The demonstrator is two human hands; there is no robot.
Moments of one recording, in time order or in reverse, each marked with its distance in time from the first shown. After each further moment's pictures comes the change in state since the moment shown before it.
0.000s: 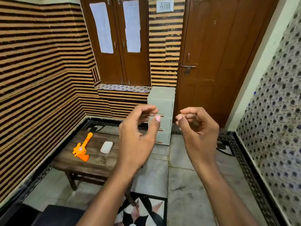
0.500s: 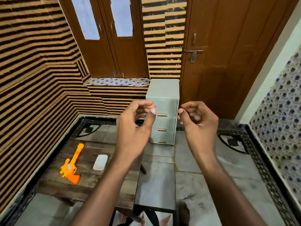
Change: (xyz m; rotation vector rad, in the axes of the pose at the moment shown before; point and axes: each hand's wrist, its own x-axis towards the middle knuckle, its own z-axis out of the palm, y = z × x) left_hand 0.207 -0.208 0.078 0.040 -0.070 -0.142; right_hand 0.192 0.194 0.122 -0.060 0.064 0.244
